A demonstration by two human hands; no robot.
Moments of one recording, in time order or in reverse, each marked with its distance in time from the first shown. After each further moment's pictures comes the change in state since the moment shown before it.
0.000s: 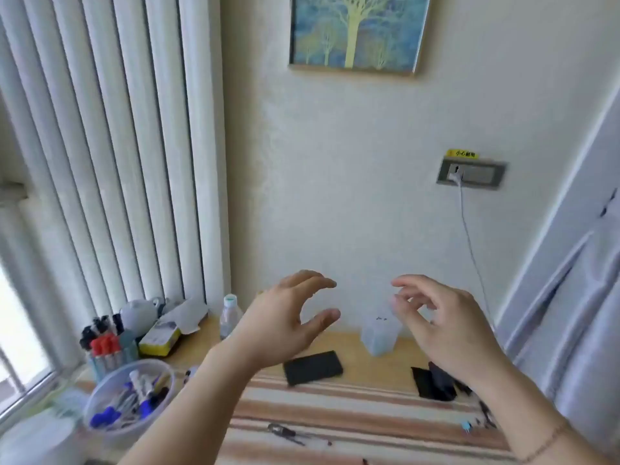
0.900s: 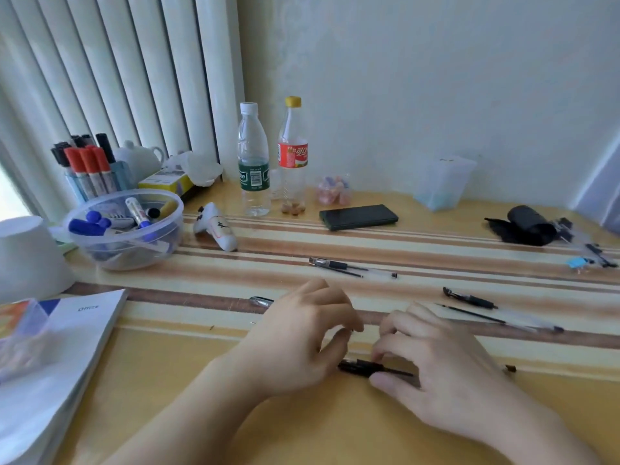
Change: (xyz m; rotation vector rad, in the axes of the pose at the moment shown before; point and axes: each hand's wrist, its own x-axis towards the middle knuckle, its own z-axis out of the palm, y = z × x) left_hand -0.259 -0.146 0.242 -0.001 -0.167 0.169; right_hand -0.269 0.114 0.300 -0.320 -0.450 -0.295
